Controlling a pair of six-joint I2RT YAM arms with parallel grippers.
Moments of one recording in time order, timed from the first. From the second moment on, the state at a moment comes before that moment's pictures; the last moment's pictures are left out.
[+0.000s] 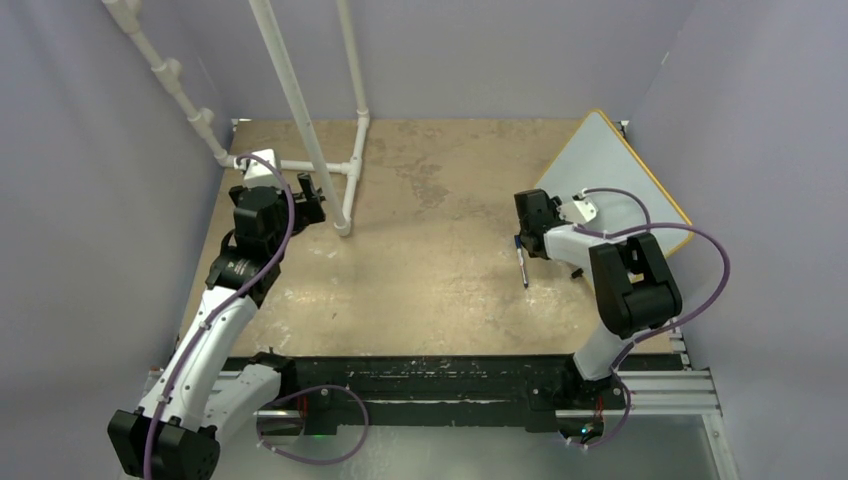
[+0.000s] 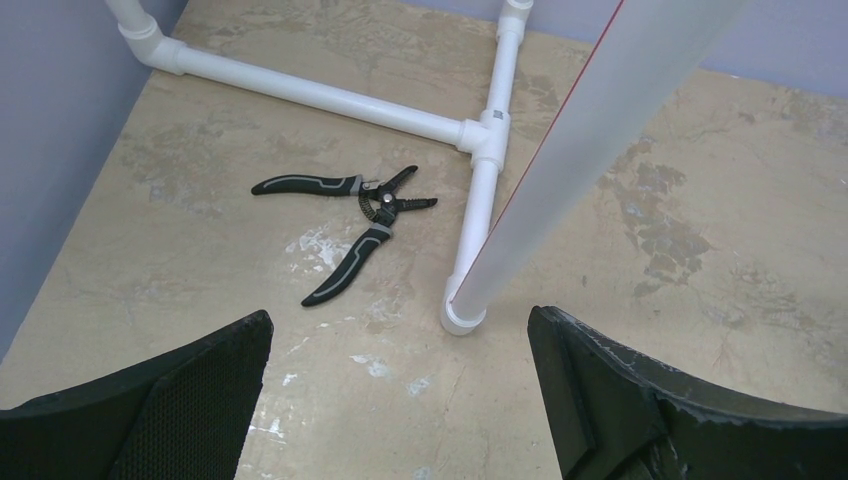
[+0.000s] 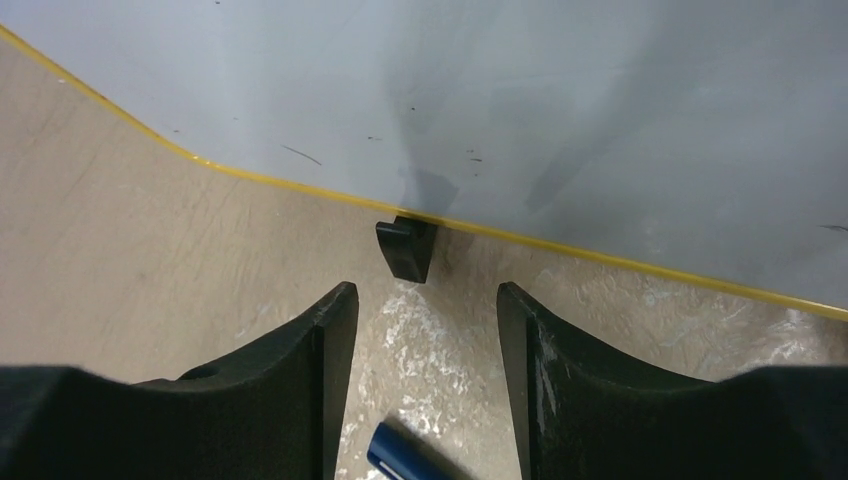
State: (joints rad) left arm -0.23 0.90 0.85 -0.27 -0.33 -0.26; right arm 0.28 1.66 0.81 -0.03 0.76 1.16
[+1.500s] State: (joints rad) left arm -0.29 0.87 0.85 -0.27 -0.34 -0.25; right arm 0.32 1.89 1.08 -0.34 0.90 1.22
